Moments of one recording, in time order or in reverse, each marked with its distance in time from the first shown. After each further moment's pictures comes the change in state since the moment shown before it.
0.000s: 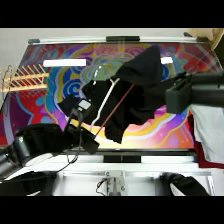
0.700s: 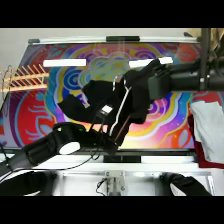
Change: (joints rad) left arm -0.001 -0.206 0.003 -0.294 0.206 0.125; right arm 0.000 -0.117 0.001 0.095 -0.077 -0.089
